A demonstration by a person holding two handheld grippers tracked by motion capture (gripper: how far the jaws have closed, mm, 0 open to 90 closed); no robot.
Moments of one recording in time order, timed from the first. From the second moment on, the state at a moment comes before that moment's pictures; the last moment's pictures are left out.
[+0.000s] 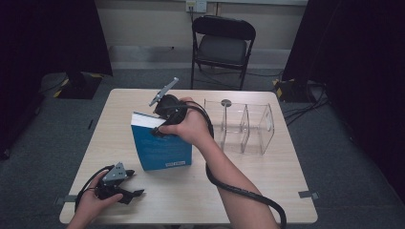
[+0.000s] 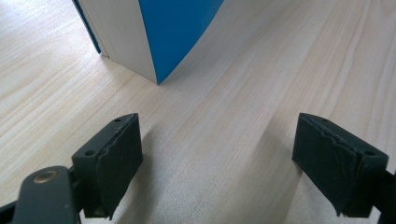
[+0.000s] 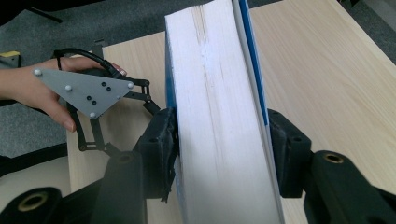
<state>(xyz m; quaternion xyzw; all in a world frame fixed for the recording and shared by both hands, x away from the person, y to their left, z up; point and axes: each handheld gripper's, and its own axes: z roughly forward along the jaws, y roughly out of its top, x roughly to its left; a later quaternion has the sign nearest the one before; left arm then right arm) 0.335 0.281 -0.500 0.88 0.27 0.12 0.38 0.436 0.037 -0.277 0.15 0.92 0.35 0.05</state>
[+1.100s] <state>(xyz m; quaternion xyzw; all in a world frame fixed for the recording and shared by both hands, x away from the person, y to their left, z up) 0.335 0.281 -0.501 0.87 0.27 0.12 0.38 0.437 0.033 -0.285 0.13 0.93 0.35 0.04</state>
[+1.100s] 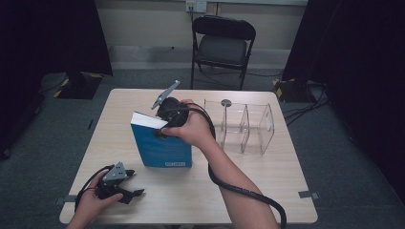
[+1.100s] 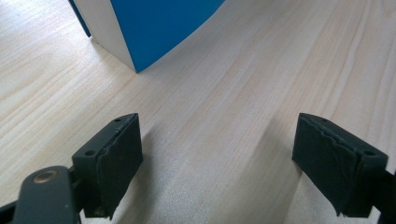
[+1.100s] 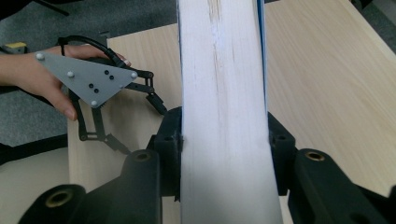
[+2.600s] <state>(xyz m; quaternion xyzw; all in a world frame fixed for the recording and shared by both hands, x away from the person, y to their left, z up) 0.336 0.283 -0.501 0.87 0.27 0.12 0.38 0.421 0.035 -0.278 0.25 0.92 0.32 0.01</state>
